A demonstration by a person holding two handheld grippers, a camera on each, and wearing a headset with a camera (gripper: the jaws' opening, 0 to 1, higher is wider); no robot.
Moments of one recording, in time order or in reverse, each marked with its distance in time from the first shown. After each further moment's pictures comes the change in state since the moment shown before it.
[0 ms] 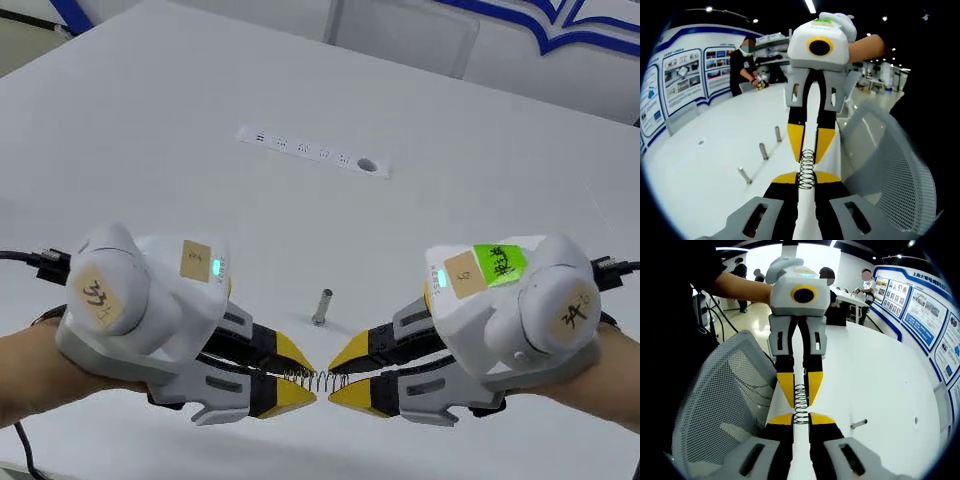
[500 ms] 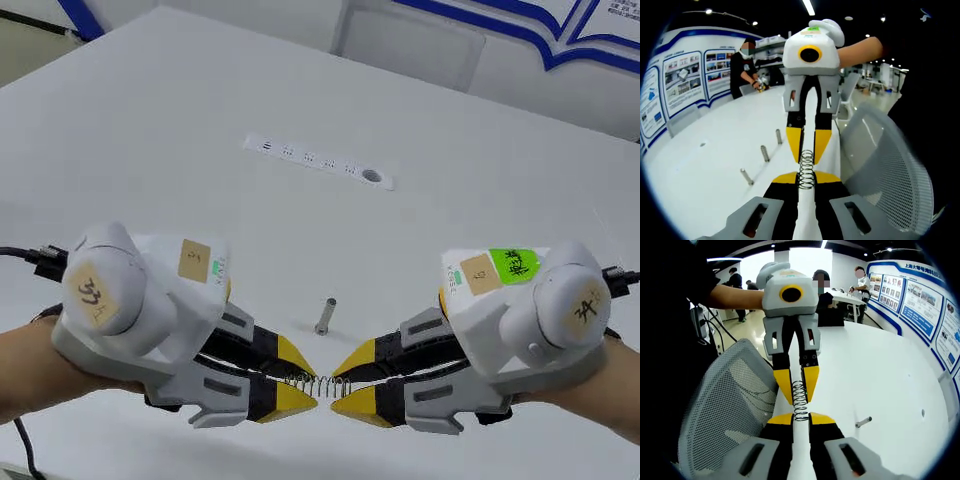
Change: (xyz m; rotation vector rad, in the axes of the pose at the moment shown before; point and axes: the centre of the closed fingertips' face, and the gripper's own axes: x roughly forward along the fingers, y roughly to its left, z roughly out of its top) left arm -0.007 0.001 0.004 0.000 -0.020 0.009; right arm -0.002 -0.004 0.002 0.086 -0.035 0.029
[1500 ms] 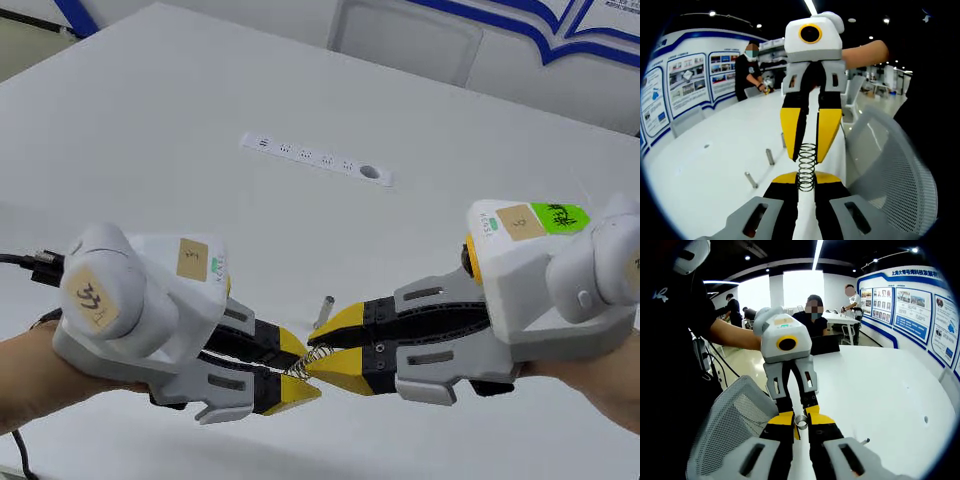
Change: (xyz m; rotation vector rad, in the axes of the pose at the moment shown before) left arm 0.004 0.008 0.007 -0.009 -0.034 0.044; right arm -0.015 -0.004 0.055 0.065 -0.239 -0.007
